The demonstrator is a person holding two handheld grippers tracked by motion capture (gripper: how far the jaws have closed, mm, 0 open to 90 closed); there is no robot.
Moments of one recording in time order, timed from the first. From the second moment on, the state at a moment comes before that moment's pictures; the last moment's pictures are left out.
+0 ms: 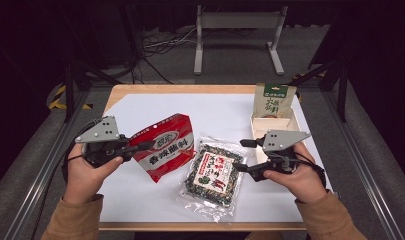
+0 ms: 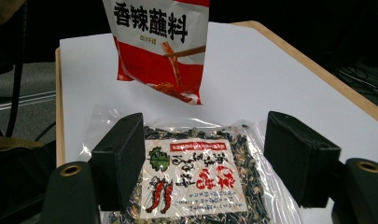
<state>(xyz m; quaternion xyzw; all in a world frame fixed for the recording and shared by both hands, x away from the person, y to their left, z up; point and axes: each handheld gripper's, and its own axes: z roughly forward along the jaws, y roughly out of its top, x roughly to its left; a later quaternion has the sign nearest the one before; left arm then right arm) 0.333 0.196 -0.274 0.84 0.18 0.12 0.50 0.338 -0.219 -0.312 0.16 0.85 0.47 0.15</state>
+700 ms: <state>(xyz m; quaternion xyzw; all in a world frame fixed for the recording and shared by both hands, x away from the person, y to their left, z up) 0.317 0.160 -0.272 0.85 0.08 0.07 0.52 0.345 -0.155 -0.343 0.08 0.87 0.48 0.10</state>
